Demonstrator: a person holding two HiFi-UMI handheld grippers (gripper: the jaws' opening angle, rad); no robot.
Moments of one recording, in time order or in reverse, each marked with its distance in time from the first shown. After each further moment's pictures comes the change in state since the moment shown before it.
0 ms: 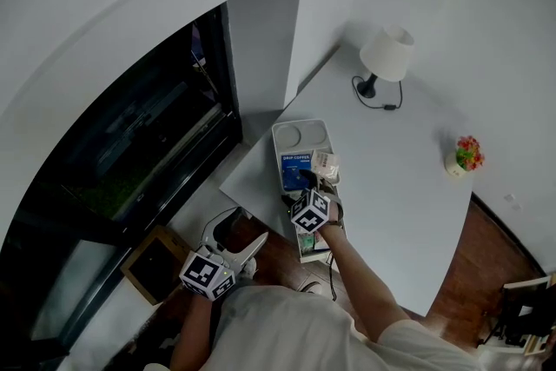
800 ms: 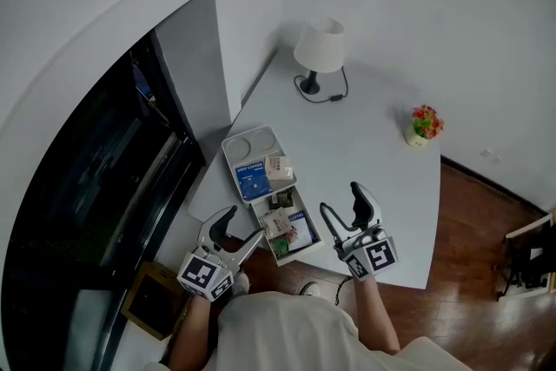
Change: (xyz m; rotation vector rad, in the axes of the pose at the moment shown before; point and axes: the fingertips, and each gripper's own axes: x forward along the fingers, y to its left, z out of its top) left arm 0.069 -0.058 0.024 0.078 -0.021 -0.216; right arm -0.331 -0.089 -0.025 0.591 -0.828 -0.483
